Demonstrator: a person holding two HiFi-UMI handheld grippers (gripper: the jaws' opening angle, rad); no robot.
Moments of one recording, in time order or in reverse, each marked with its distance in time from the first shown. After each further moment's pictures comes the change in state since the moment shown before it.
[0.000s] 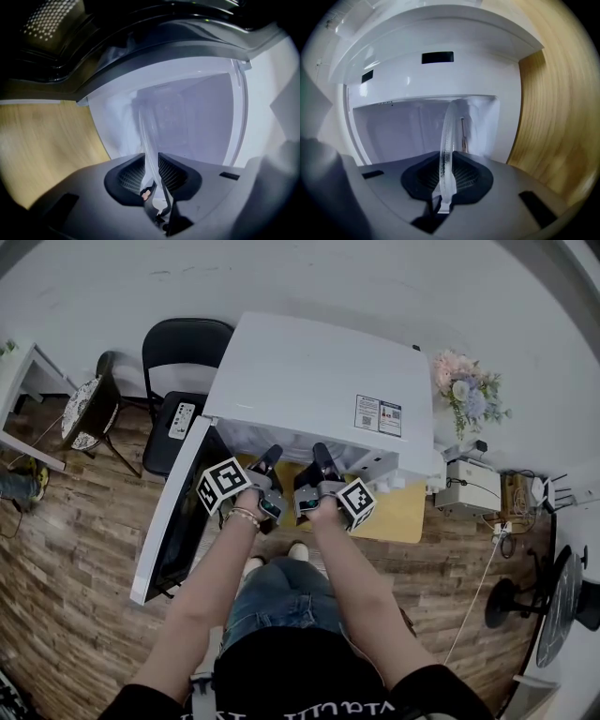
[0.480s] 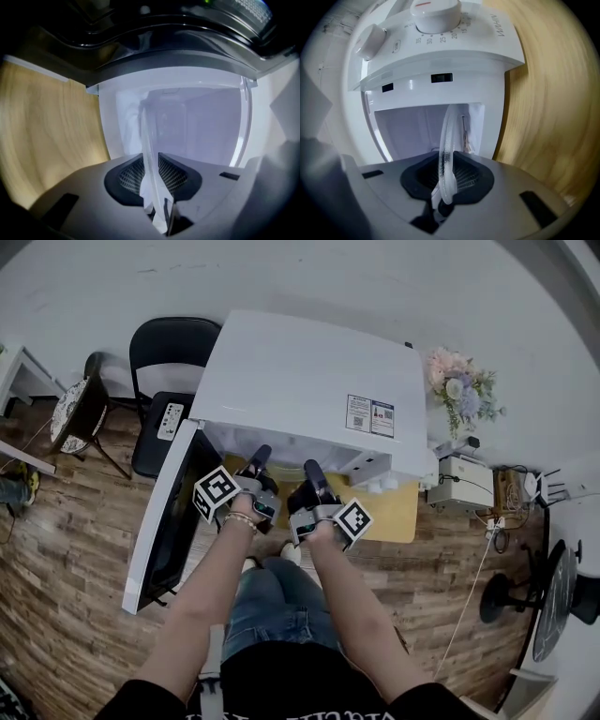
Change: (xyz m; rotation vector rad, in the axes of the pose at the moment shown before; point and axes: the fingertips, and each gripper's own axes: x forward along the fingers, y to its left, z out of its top) left arm 0.009 0.016 0.003 -0.114 -0.093 -0.090; right arm -0.036 0.000 -0.012 -0.012 0.079 0.045
